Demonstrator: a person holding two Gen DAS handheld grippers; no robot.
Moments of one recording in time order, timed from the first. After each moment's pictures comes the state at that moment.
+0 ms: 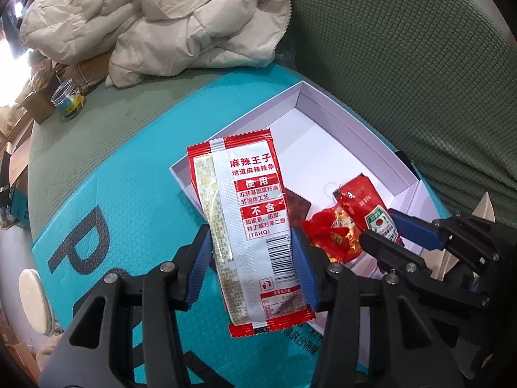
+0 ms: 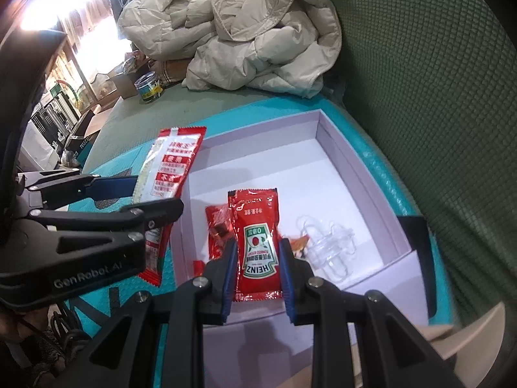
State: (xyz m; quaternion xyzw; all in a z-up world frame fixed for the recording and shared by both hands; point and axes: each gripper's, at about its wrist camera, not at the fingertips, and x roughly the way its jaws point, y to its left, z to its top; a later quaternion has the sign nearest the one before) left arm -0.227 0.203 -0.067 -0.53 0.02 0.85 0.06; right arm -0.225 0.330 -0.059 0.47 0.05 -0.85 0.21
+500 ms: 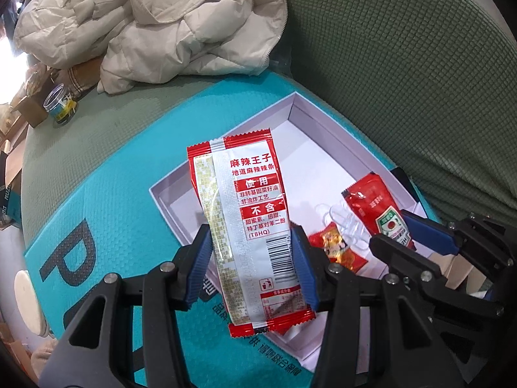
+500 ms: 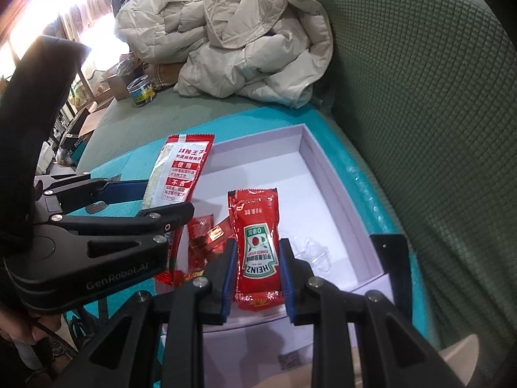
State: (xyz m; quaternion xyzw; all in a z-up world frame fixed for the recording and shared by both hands) left arm -0.249 0.218 -0.066 -0.52 0.01 0.85 0.06; right arm -0.245 0.345 -0.045 0.47 0.07 -0.86 0.21
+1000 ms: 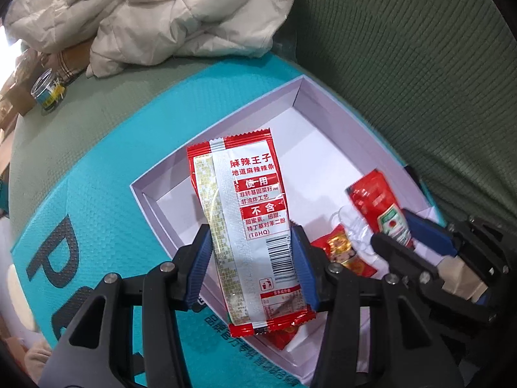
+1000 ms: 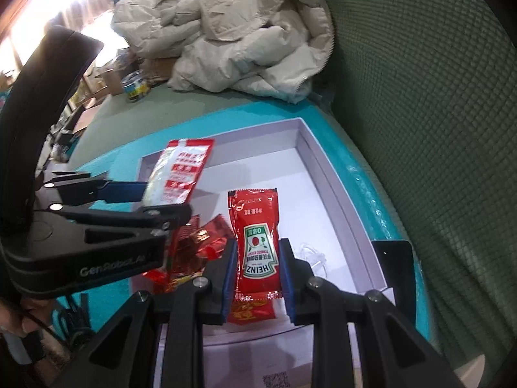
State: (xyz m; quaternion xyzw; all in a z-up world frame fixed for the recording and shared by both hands) left arm -0.270 0.219 -0.096 -0.55 0.00 0.83 0.06; right arm -0.259 0.346 -0.074 0.47 0.07 -0.86 0.20
